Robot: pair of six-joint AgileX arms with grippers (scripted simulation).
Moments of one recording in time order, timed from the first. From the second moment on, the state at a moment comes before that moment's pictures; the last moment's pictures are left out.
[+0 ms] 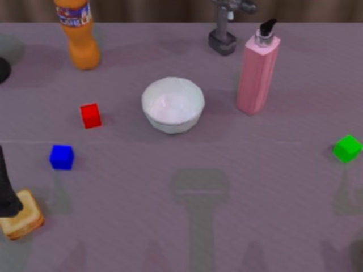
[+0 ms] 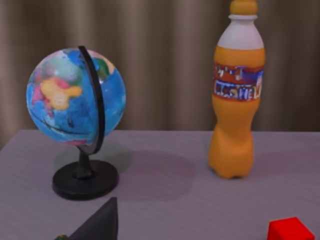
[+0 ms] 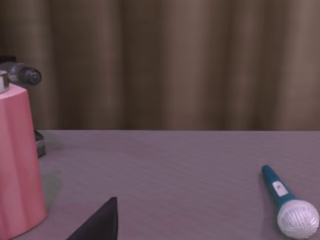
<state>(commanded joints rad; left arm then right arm) 0.00 0.00 0.00 0.00 0.00 0.00 0.00 0.00 0.00 0.00 0.00 0.00</state>
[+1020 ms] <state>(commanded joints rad) -0.10 0.96 0.65 -0.63 0.04 0.37 0.00 0.00 0.00 0.00 0.00 0.00</state>
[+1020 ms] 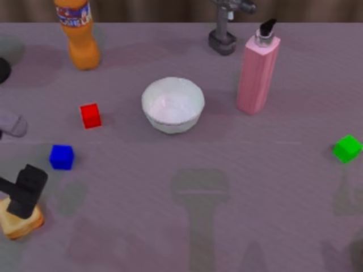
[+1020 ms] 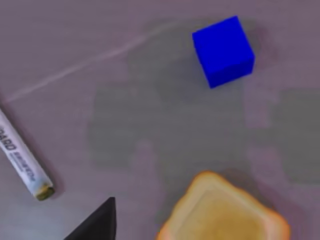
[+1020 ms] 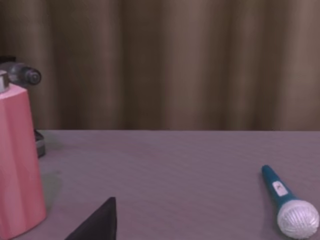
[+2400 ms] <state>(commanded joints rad) -0.21 2.42 2.18 -1.34 0.01 1.10 0.00 0.00 0.00 0.00 0.00 0.00</state>
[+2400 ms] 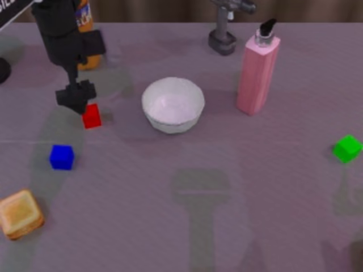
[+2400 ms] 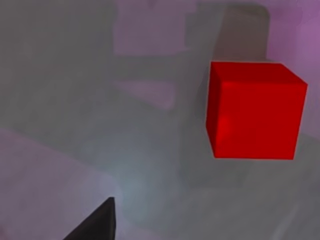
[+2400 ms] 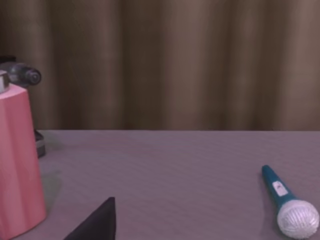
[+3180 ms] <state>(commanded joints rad) -0.21 2.48 1.95 -1.04 0.01 1.10 0.00 0.00 0.00 0.00 0.00 0.00</state>
